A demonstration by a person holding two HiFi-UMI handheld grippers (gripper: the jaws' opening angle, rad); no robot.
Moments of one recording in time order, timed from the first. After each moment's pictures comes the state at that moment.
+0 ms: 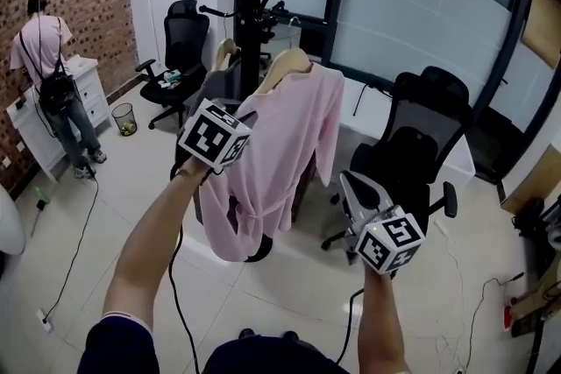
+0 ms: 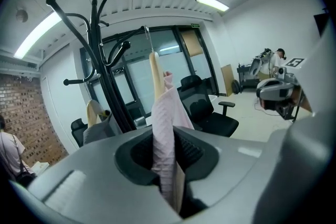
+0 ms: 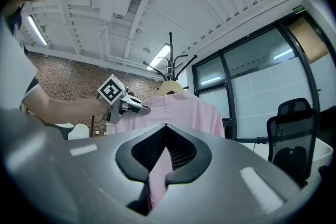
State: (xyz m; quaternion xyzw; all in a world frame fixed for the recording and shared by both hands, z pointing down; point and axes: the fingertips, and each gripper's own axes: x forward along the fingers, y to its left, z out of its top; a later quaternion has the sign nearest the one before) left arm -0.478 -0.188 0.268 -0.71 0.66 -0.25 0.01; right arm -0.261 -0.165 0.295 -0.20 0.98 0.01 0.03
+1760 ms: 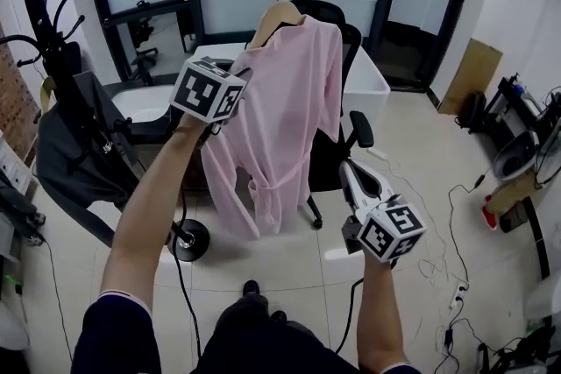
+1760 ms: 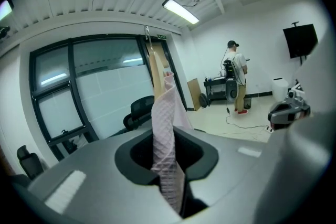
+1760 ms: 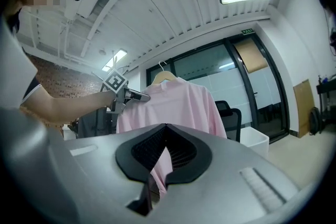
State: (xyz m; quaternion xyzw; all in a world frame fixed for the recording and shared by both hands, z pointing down) left arm -0.125 -0.411 0.250 -0.83 0.50 -0.23 0.06; right arm 0.078 -0.269 0.344 -0.43 0.90 -0.06 0.05
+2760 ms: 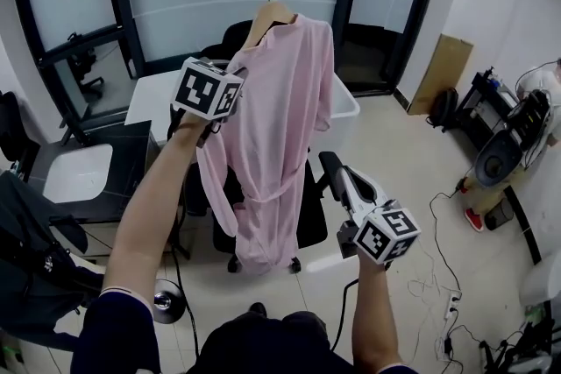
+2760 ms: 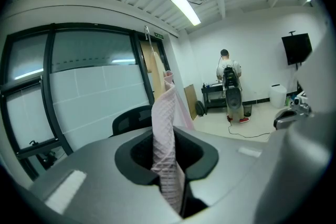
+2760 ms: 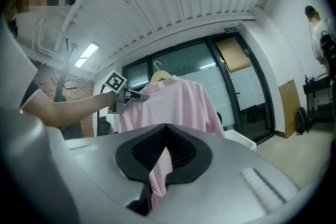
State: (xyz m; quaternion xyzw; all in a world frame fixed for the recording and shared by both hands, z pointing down) left arm -0.033 -0.730 0.247 -0.87 0.44 -0.20 0.06; right arm 0.151 -0.539 0.351 -0.51 0.85 -0.08 0.06
